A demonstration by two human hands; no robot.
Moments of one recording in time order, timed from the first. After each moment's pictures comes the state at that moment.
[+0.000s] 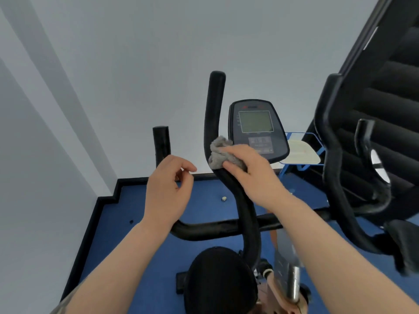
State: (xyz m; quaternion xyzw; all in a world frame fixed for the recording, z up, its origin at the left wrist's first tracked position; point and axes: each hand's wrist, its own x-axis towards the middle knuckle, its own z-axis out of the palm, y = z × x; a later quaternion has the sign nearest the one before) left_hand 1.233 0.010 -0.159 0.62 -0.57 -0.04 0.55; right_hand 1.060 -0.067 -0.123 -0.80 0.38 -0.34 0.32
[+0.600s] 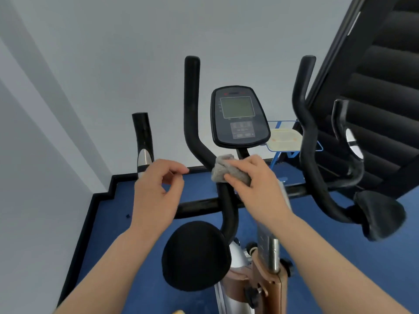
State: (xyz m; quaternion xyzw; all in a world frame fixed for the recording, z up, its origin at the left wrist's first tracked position) left_hand 1.194 0.055 -0.155 0.64 -0.54 -0.10 0.54; right_hand 1.006 -0.014 -0.148 -0.77 0.47 -0.34 0.27
